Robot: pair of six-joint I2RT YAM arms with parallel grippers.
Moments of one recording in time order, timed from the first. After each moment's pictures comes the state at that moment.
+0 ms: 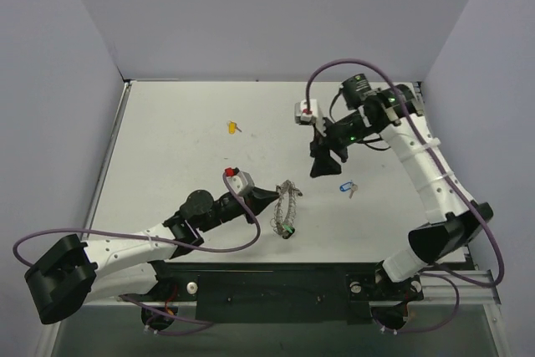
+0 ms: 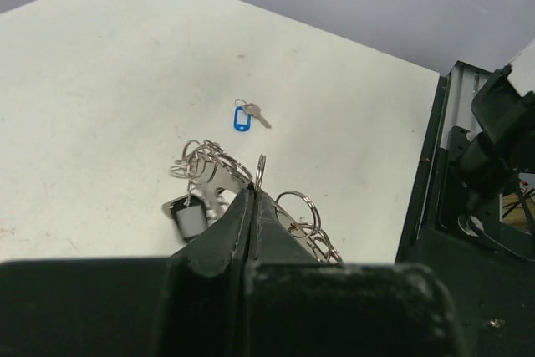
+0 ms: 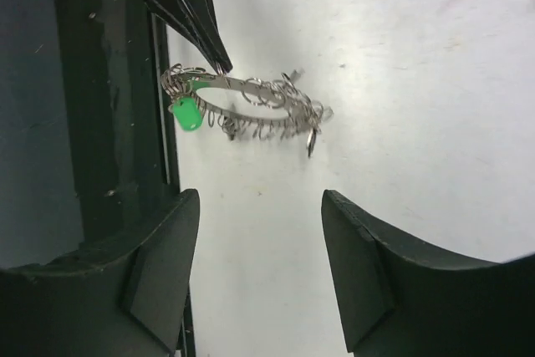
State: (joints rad) left arm -0.95 1.07 0.37 0.76 0.18 -0.17; right arm 0.51 1.59 1.77 -1.44 -0.73 -0.88
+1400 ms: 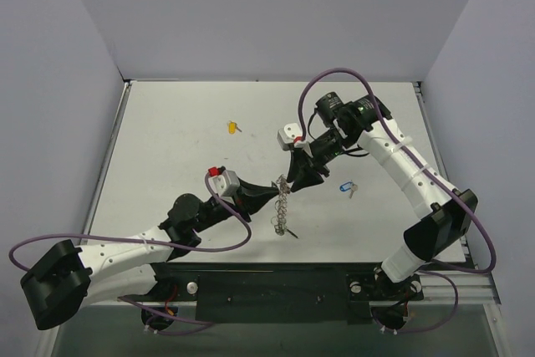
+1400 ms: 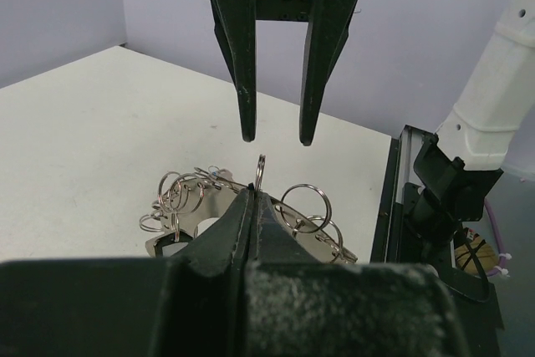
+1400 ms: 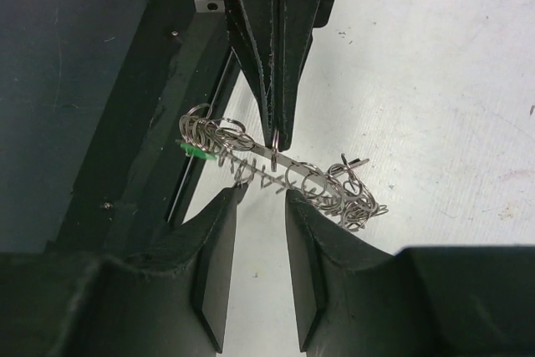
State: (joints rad) left arm -0.93 1.01 0.33 0.93 0.21 -0.26; right arm 0.55 1.59 1.66 -1.43 -0.99 -1.22
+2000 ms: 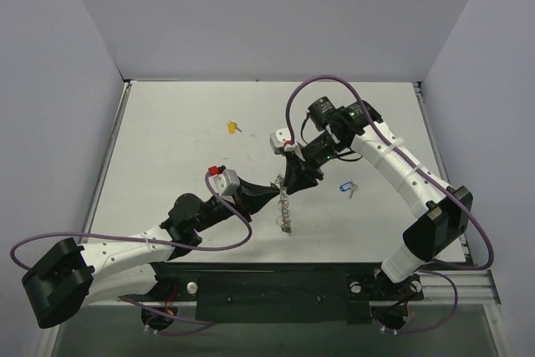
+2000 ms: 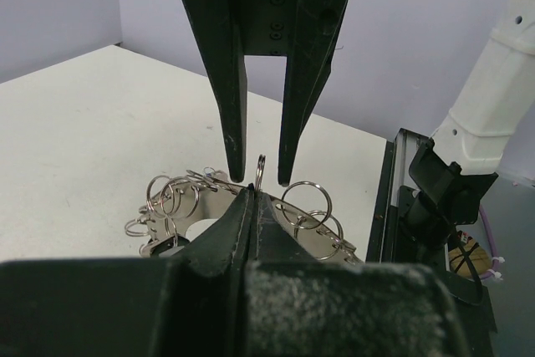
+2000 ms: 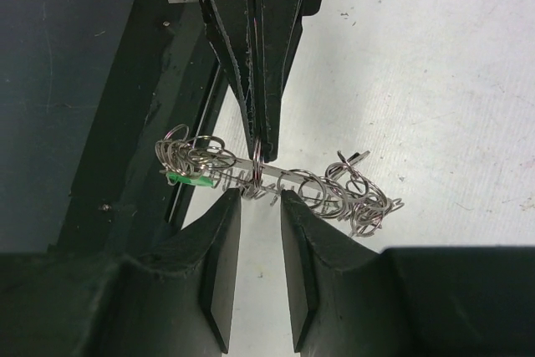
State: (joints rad) left arm -0.93 1.03 0.33 0.96 0.22 -0.28; right arm 0.59 1.59 1.61 -1.33 -0.94 -1.12
